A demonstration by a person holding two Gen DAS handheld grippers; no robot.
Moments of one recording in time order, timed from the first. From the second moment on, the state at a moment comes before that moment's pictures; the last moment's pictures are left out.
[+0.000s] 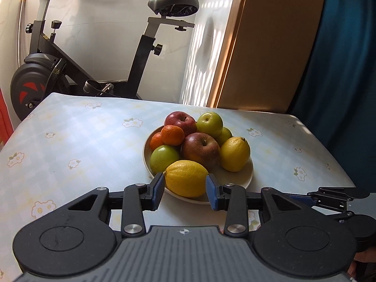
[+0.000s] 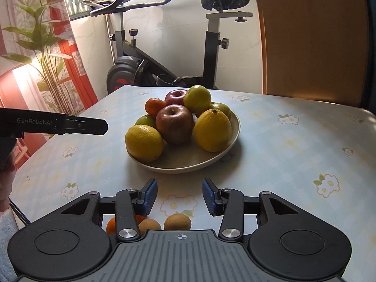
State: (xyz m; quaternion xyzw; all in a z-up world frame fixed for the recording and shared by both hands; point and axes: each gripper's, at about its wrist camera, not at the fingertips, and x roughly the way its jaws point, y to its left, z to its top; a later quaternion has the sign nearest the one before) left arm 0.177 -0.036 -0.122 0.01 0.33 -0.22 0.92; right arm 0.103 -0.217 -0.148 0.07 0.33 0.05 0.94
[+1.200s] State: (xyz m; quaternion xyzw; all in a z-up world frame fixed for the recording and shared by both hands) left arm 0.140 -0.054 -0.152 0.02 0.37 -0.24 0.90; right arm 0.098 -0.230 -0.181 0.15 0.36 0.06 0.92
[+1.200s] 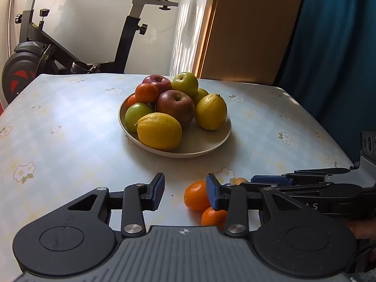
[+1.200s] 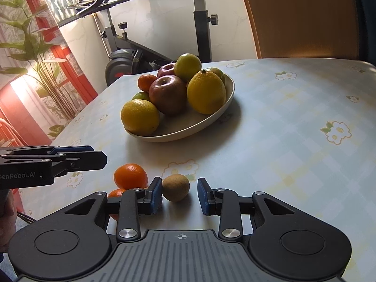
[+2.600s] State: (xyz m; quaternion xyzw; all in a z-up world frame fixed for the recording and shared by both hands) left arm 0.174 -0.083 -0.184 0.02 0.45 -0.26 0.85; right arm 0.093 -0.238 -0.171 0.15 0.33 0.04 0.93
